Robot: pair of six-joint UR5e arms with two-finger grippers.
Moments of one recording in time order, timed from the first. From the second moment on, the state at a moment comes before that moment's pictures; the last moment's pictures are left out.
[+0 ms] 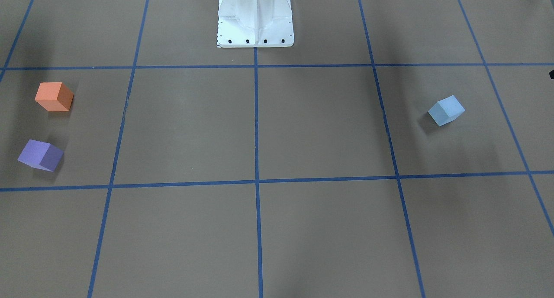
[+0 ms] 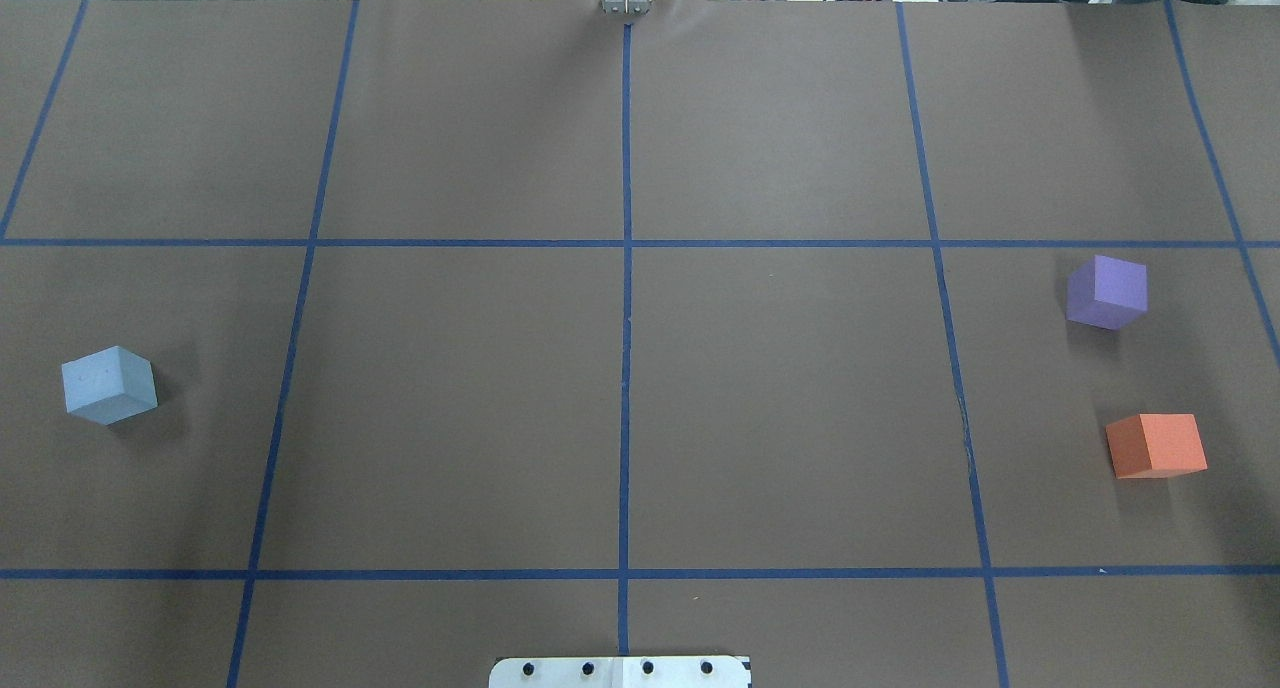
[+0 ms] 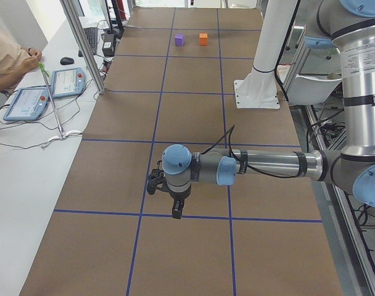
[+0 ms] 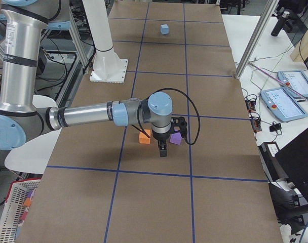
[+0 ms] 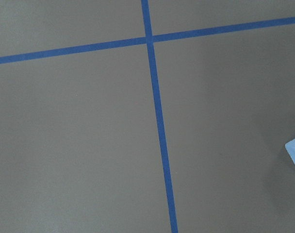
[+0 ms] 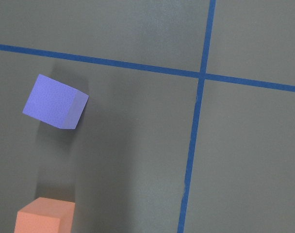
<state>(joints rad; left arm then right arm) -1.52 -1.38 -1.78 -1.62 -2.36 0.06 1.50 -1.76 1.93 -1.58 2.34 0.02</state>
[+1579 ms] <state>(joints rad) -1.45 -1.41 -1.86 -1.96 -2.50 0.02 1.50 -1.77 1.93 -1.58 2.35 0.02</state>
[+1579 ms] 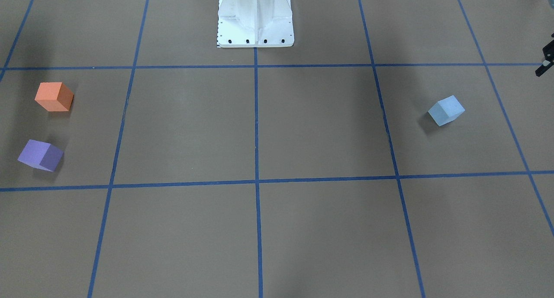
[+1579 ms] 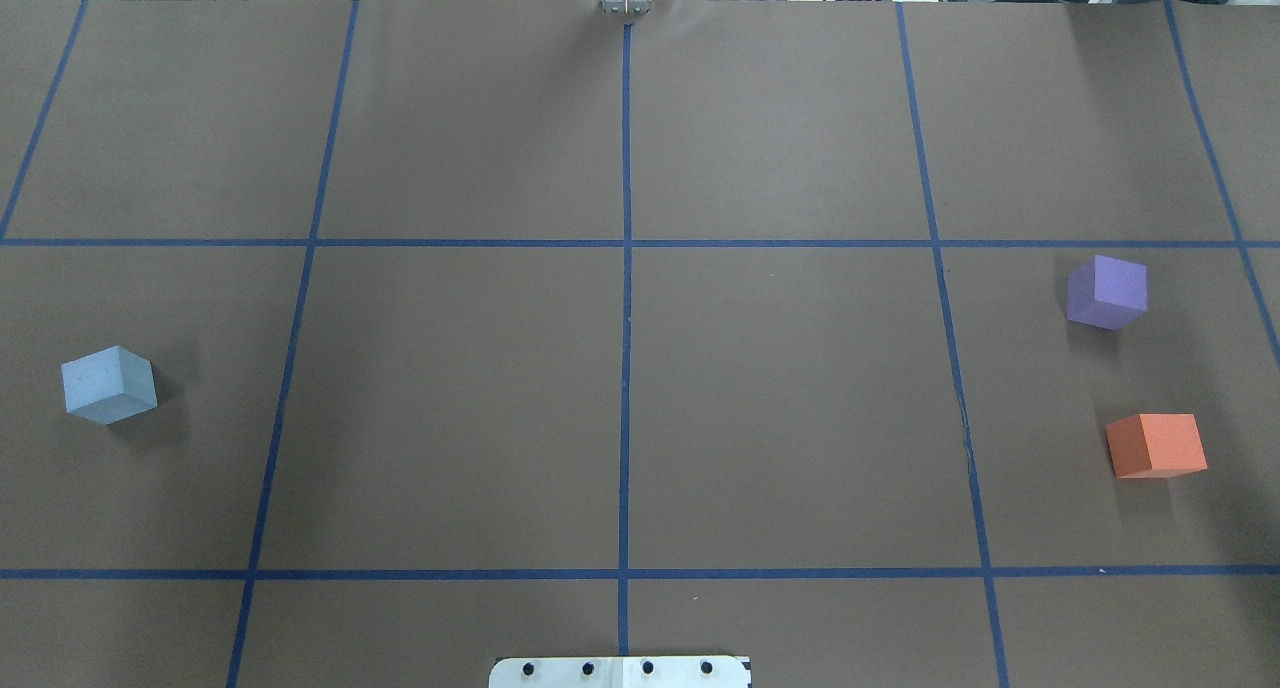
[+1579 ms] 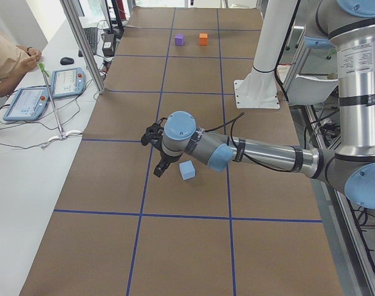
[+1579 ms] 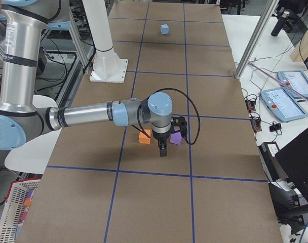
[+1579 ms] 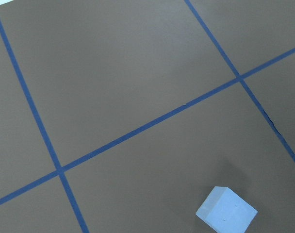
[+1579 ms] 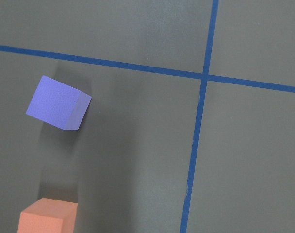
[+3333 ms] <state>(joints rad) -0.86 -1.38 -1.84 -2.09 -2.06 -1.13 1.50 -1.76 1.93 -1.56 2.34 0.04</state>
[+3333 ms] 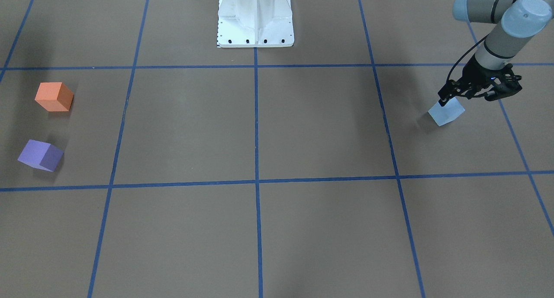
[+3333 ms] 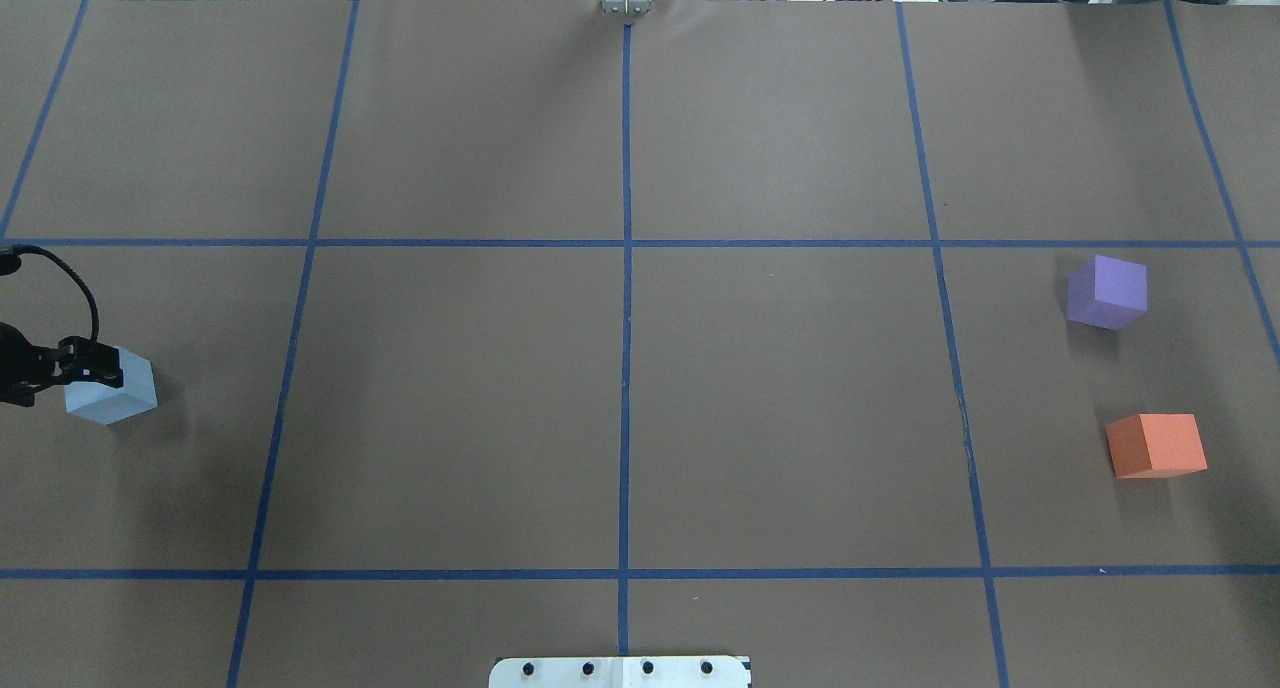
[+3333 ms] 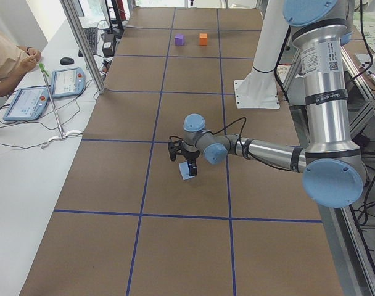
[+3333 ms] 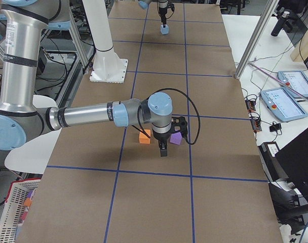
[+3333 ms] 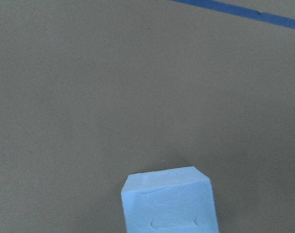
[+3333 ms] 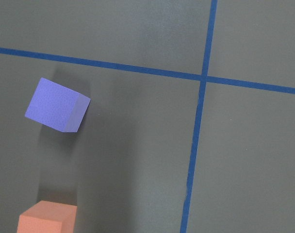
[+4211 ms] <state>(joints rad) -0.80 -1.48 -1.72 -2.09 -2.03 -1.14 1.50 -1.77 1.93 -1.55 2.34 0.04</state>
